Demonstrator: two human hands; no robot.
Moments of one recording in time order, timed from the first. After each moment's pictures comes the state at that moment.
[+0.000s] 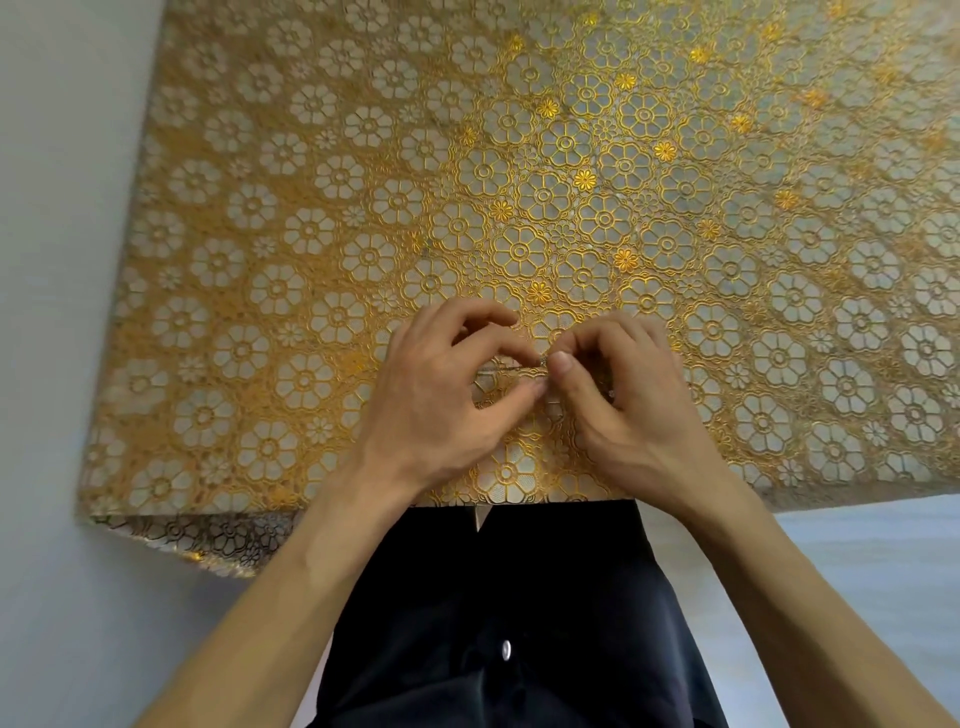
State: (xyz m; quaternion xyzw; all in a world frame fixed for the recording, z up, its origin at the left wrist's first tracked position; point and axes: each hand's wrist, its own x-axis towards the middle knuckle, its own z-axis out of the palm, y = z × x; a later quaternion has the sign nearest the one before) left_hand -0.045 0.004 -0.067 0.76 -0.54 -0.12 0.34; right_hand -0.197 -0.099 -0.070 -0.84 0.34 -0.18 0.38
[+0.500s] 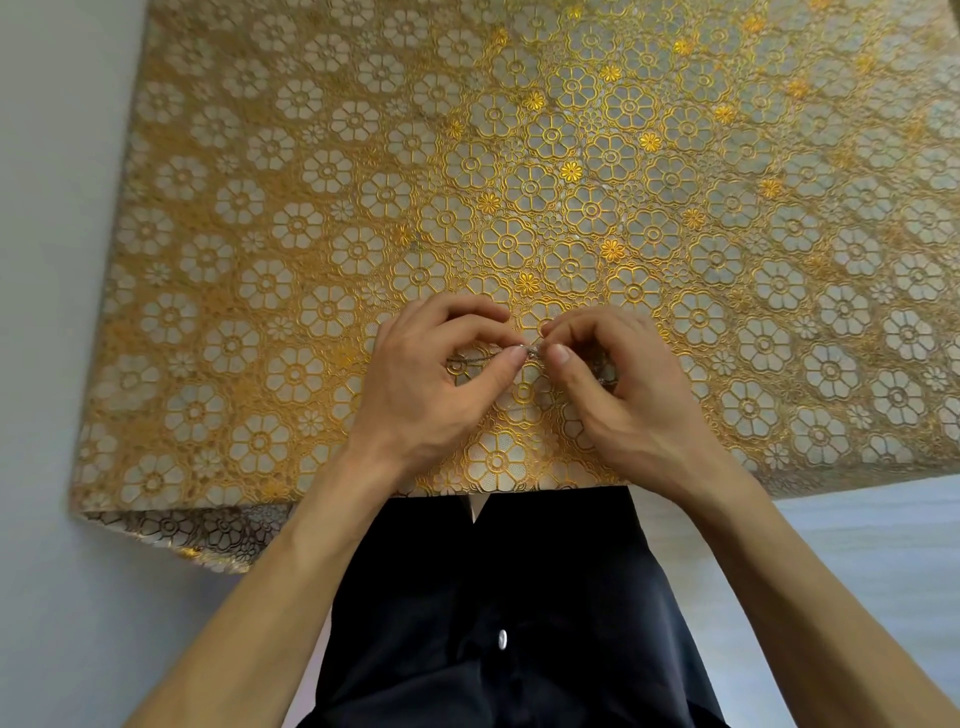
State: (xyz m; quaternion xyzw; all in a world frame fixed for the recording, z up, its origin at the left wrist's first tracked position) left_hand -0.044 0.003 -0.070 0.75 -0.49 -0.17 0.41; right_hand -0.204 -0.103 -0.067 -0.83 0.32 -0.20 0.41
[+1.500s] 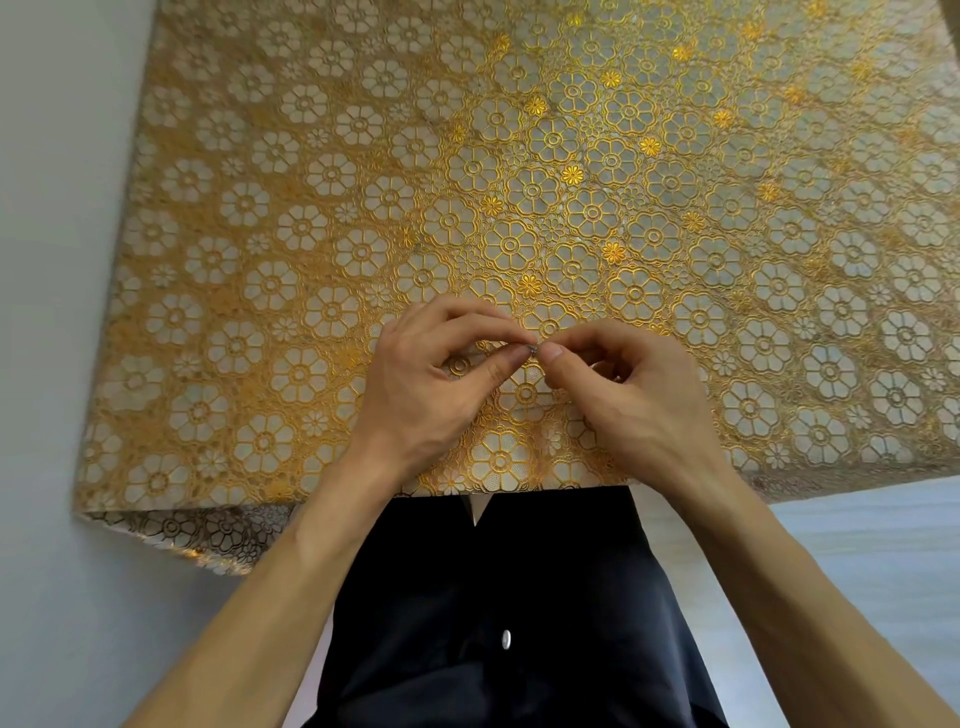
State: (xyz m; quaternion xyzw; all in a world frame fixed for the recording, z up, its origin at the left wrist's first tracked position) left_hand -0.044 0.003 -0.072 0.72 -0.49 -0.16 0.46; right_hand -0.199 -0.095 -0.048 -0.72 0.43 -0.16 0.52
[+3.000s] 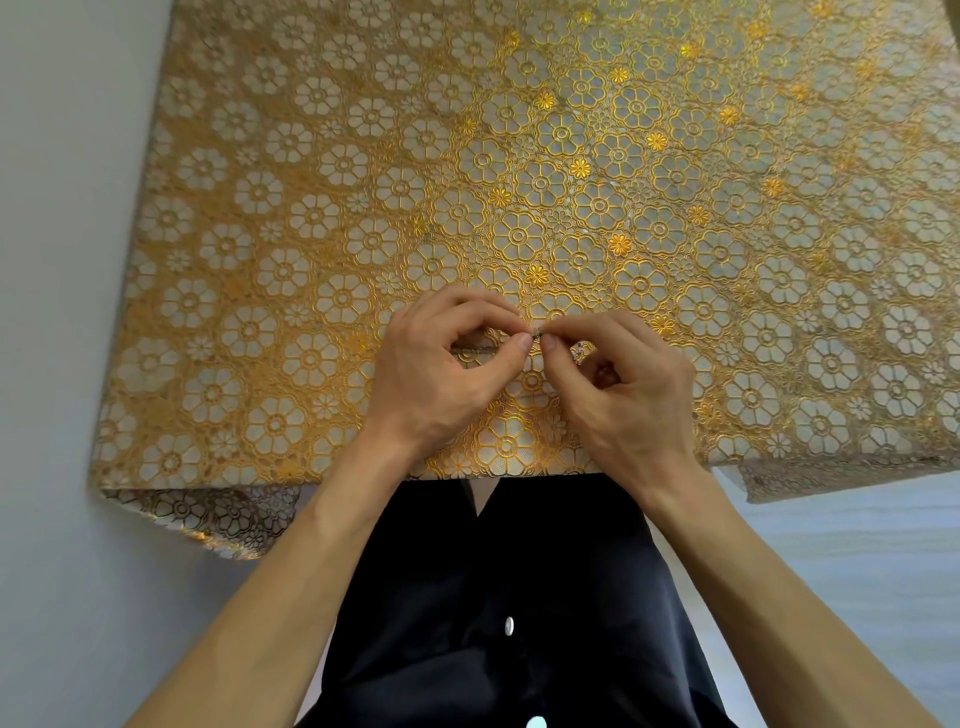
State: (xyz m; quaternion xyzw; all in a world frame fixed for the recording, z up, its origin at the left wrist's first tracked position) left_hand -0.045 0.004 -0.070 0.74 -0.47 -0.18 0.45; right_hand -0.194 -0.082 -0.072 -0.82 0.34 -0.34 0.32
